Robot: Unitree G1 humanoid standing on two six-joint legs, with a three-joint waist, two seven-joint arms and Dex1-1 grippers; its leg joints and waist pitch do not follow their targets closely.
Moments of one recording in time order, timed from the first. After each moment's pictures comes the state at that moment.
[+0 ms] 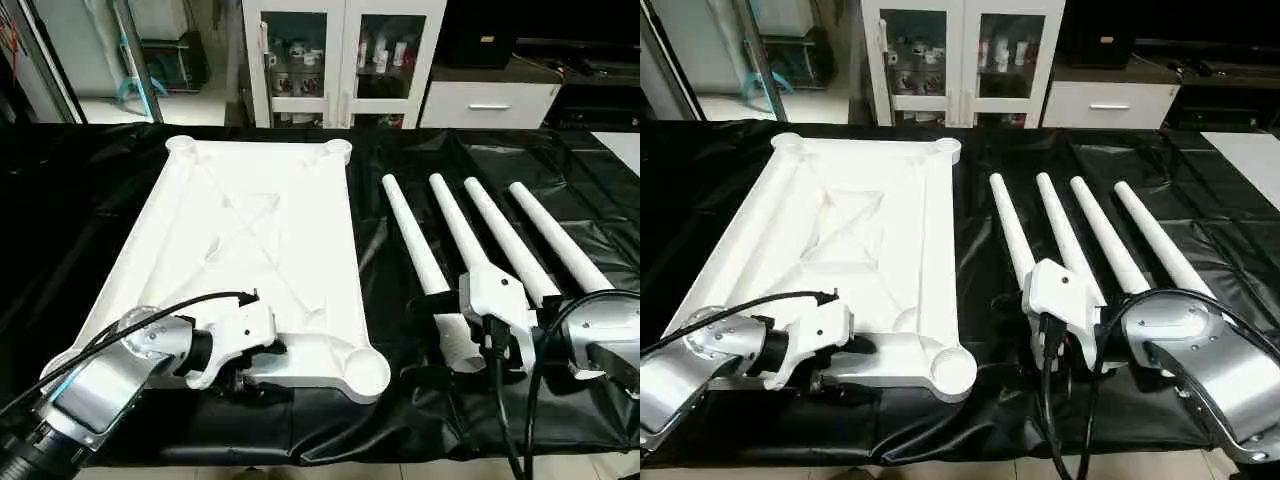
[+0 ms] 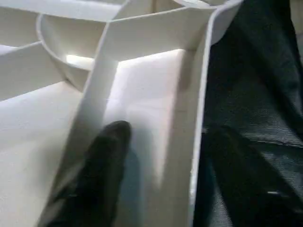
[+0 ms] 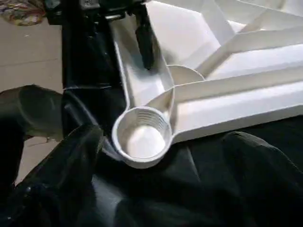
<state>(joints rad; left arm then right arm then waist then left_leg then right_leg) -0.25 0.71 -0.44 -0.12 -0.10 0.44 -1.08 -0.17 -0.86 0.16 -0.46 0.41 0.66 1.06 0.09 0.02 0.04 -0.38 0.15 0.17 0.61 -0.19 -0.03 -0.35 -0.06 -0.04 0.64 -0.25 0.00</state>
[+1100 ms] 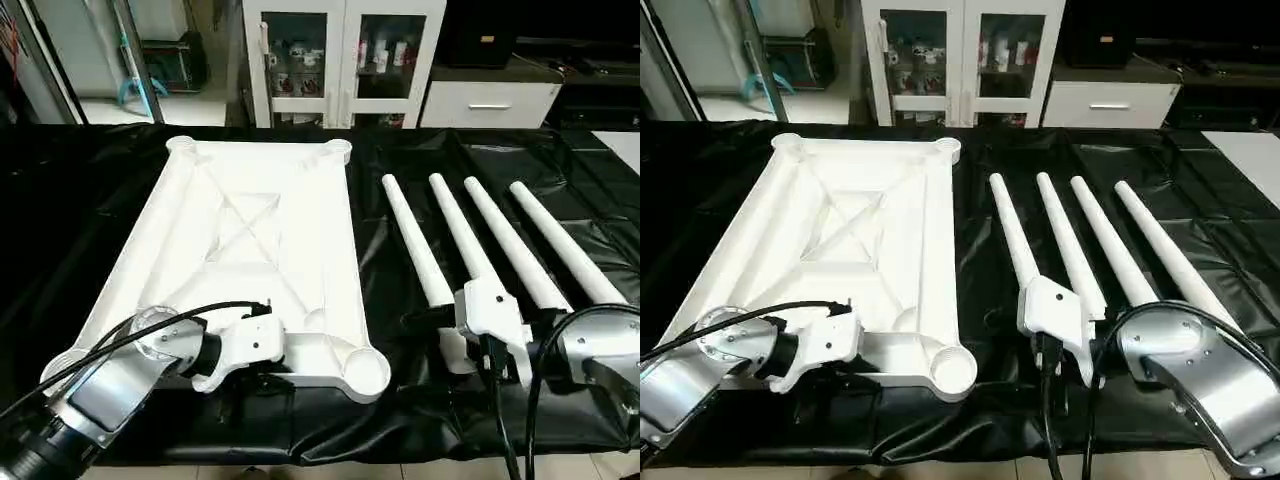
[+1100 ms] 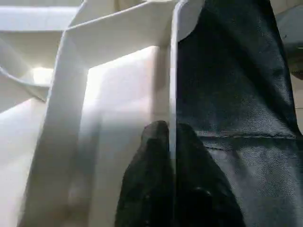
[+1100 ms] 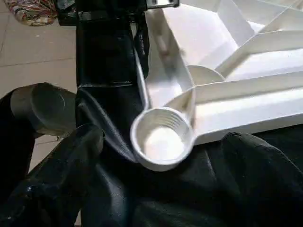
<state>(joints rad) -0.28 0.68 -0.48 -0.07 -0.02 0.34 -1.14 -0.13 -0.85 0.19 -0.48 0.39 0.62 1.05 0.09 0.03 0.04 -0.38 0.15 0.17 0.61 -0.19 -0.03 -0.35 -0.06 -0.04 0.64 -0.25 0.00</state>
